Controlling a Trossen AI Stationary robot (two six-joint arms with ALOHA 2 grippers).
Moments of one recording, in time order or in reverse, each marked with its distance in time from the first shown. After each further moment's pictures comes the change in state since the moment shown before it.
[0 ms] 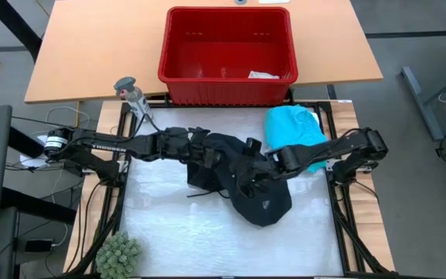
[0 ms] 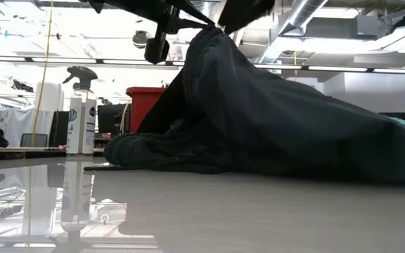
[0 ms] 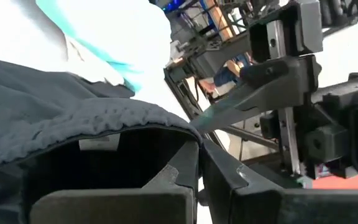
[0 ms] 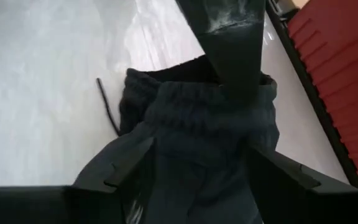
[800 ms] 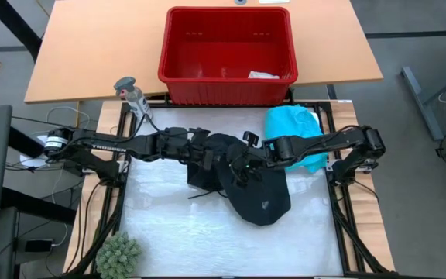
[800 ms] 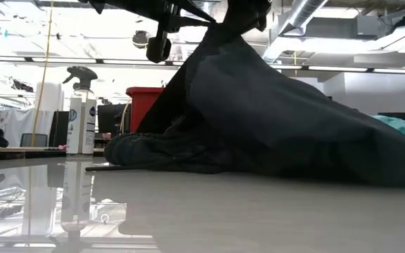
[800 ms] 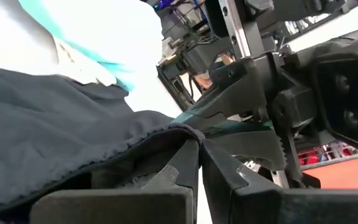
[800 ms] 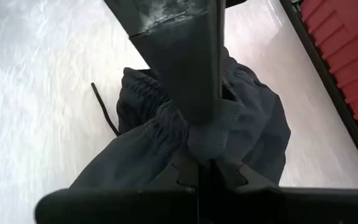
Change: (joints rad) left arm 0.000 0.000 -0.001 0.018 0.025 0.039; right arm -0.099 0.011 0.000 0.014 -0.132 -0.006
